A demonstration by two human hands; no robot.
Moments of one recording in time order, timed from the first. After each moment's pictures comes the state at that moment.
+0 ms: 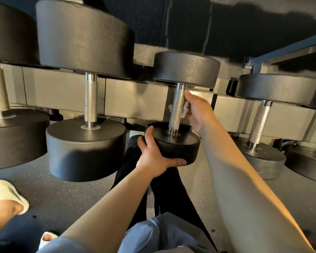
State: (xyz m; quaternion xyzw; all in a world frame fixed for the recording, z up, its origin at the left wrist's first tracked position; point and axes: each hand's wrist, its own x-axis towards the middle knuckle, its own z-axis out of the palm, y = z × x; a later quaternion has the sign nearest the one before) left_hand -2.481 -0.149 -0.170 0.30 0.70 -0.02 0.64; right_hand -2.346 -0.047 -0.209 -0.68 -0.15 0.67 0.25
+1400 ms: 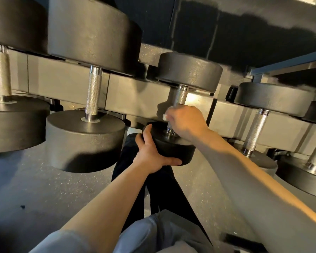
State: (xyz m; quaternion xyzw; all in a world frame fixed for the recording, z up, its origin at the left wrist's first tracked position) left_hand -2.480 -0.148 -0.165 0.29 0.70 -0.01 0.65; right_hand -2.357 -0.064 -0.209 -0.49 -0.82 0.26 -0.12
